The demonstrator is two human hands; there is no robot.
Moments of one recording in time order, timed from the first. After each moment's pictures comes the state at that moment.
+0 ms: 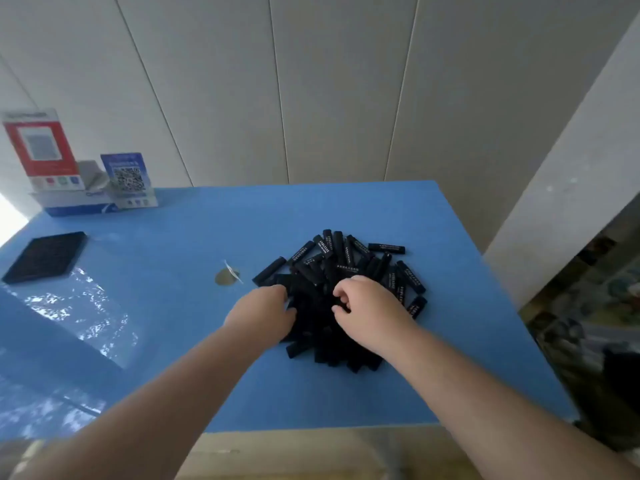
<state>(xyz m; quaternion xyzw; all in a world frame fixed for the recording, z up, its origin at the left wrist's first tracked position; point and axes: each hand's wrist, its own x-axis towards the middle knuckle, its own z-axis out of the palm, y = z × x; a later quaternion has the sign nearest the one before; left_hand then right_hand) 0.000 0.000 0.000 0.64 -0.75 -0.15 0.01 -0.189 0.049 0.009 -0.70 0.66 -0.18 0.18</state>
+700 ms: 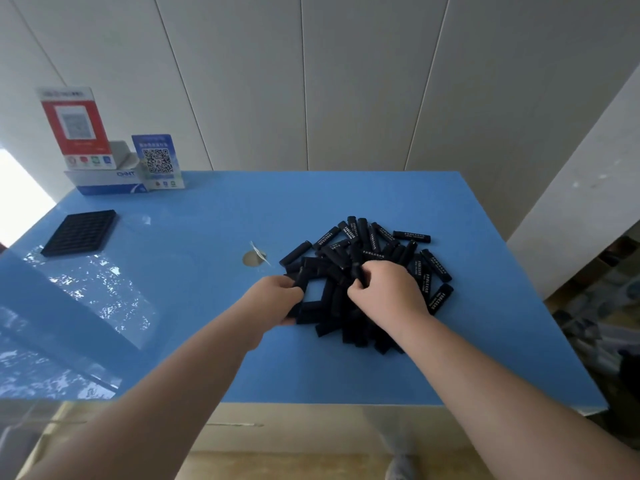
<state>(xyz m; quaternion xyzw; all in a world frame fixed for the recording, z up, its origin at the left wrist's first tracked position) 0.041 0.021 0.015 0.65 -0.49 -0.55 0.19 -0.161 0.045 0.006 -0.63 0.74 -0.22 0.15</state>
